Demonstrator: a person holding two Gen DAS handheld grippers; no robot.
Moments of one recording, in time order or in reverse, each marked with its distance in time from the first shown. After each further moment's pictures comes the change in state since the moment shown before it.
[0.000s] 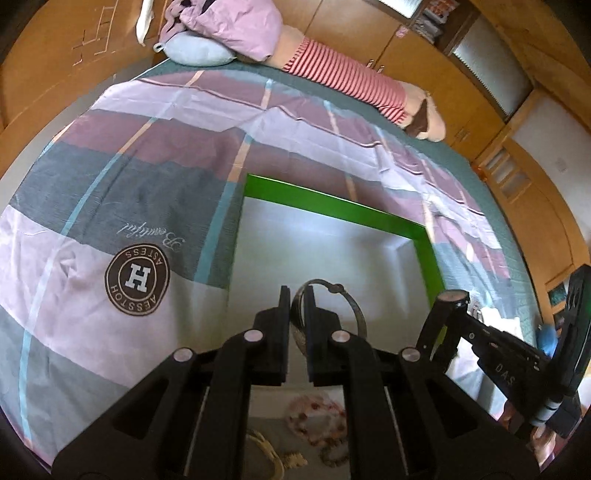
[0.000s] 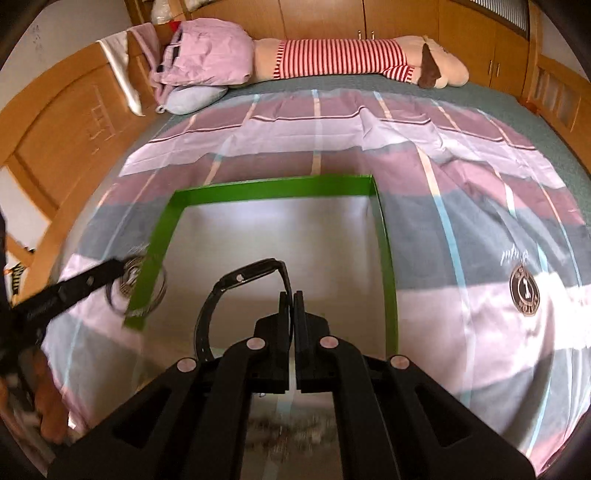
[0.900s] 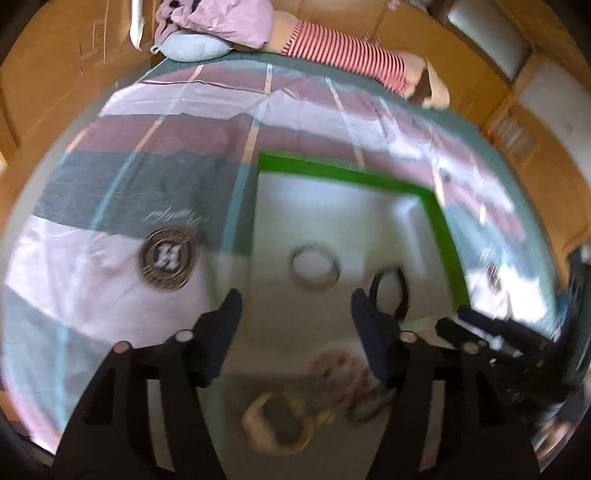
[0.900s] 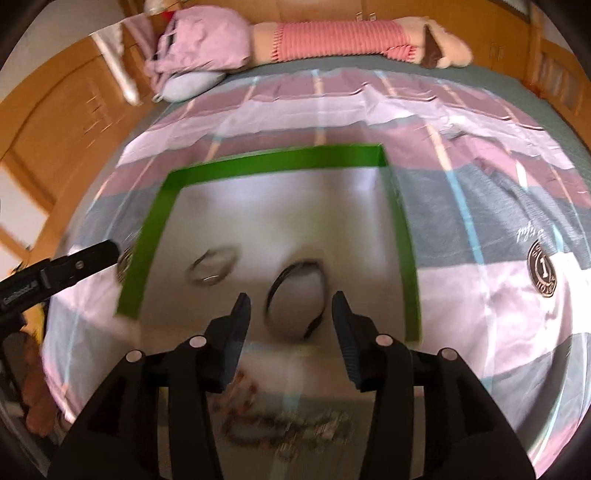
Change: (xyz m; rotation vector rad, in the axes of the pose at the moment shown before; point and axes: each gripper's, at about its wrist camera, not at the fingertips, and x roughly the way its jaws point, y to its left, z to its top) left arm -0.034 -0.011 -0.024 0.135 0.108 0.107; right arm -0.006 0.005 -0.030 -0.043 0.110 0.098
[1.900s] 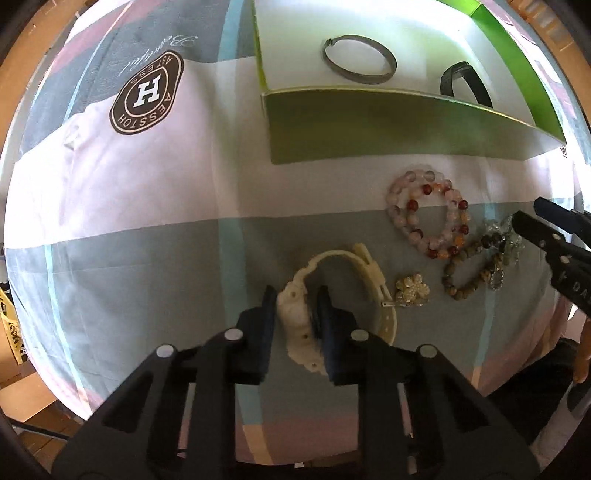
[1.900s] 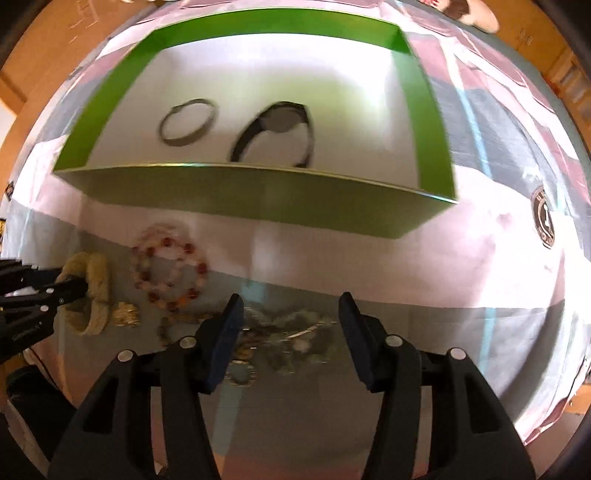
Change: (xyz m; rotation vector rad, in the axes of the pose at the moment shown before) left arm 0.090 0.014 -0.077 0.123 0.491 0.125; right arm 0.066 -0.007 -0.037 -0.045 0.296 -0.178
